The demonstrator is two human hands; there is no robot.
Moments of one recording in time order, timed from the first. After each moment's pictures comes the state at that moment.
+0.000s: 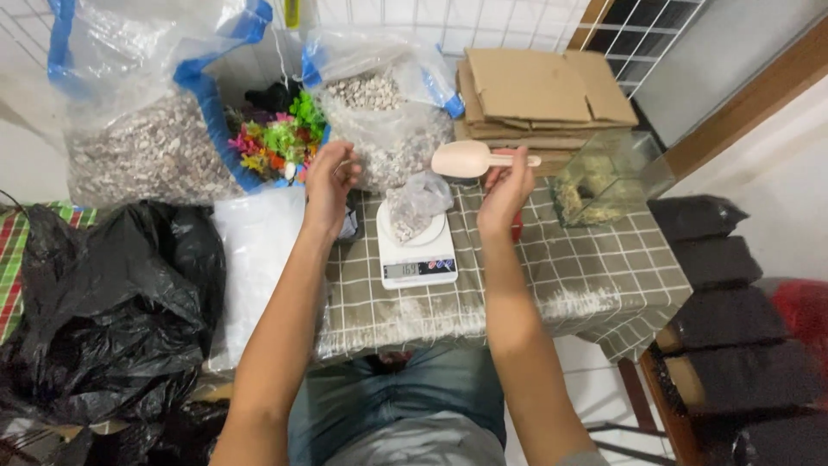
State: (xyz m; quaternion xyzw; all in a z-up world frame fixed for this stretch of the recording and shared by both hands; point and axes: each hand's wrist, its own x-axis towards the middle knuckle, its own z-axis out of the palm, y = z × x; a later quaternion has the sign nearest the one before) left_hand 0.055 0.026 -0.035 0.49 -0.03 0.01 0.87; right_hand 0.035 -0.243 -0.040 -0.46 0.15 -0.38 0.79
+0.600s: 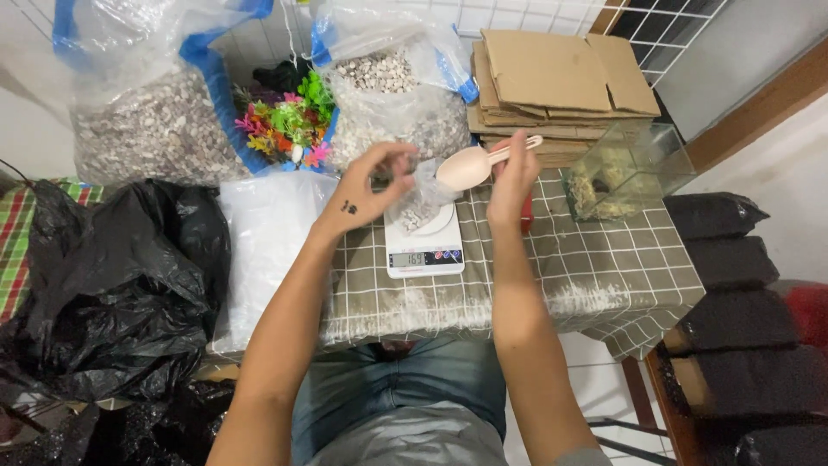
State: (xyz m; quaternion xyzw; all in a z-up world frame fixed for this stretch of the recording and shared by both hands) left_hand 0.009 0.007 0.008 0.75 -0.32 0.09 0.57; right_hand 0.010 -0.221 -0.014 -0.55 0.09 -0.35 0.75
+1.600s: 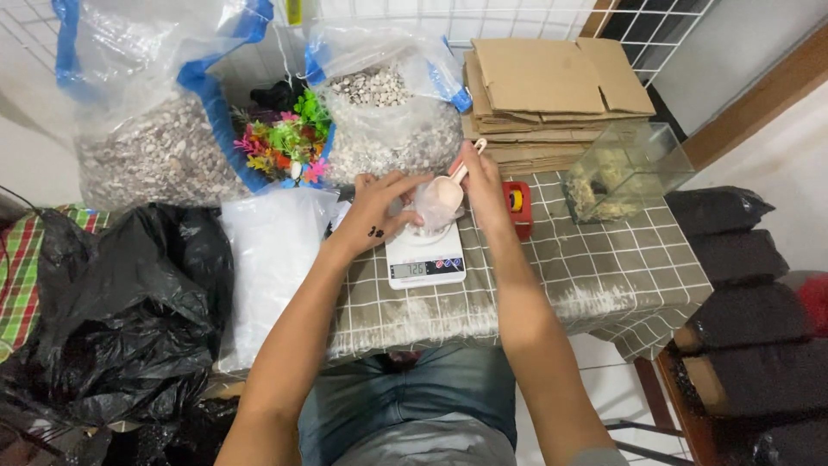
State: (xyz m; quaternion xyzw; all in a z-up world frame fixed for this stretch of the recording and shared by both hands) left_hand 0.006 0.005 -0.005 0.84 -0.38 0.07 0.39; right_hand 0.017 -0.216 -0.030 -0.63 0.02 -0.13 0.76
